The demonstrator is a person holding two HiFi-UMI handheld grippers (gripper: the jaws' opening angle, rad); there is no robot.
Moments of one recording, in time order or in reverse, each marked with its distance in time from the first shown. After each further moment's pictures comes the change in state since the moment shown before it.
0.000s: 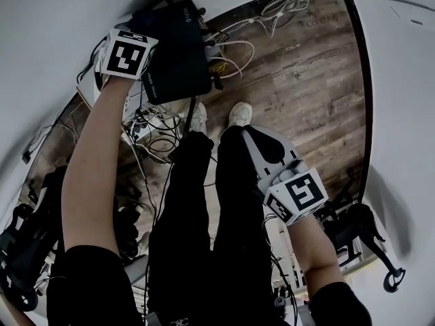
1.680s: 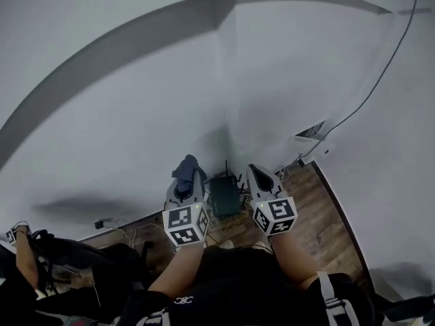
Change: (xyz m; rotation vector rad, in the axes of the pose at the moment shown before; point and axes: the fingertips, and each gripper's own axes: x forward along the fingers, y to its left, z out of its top) left arm -0.671 -0.051 0.087 -0.541 -0.983 0.329; right arm -0.237 0.277 0.348 -0.410 -0.694 -0.089
